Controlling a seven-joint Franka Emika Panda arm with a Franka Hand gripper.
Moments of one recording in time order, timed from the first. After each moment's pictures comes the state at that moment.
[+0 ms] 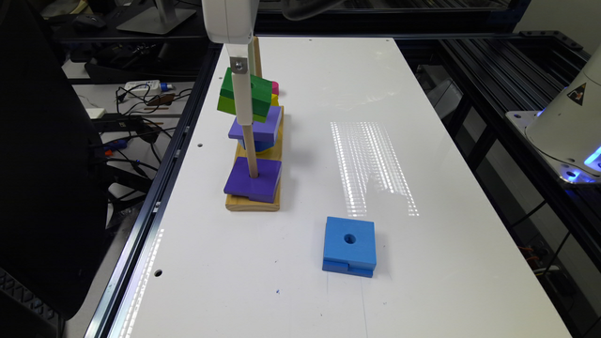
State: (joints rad) arm 0.00 0.30 0.19 -1.91 0.02 2.27 0.92
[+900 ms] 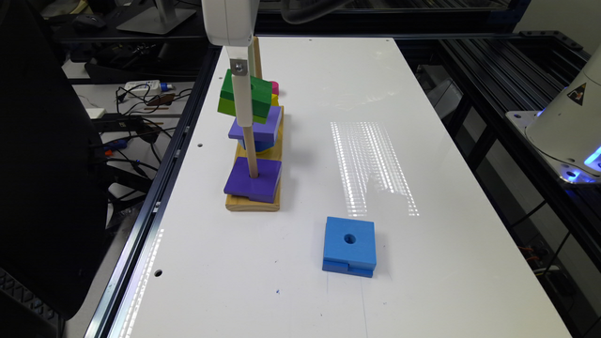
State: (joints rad) arm 0.00 0.31 0.19 -1.91 0.02 2.28 0.92
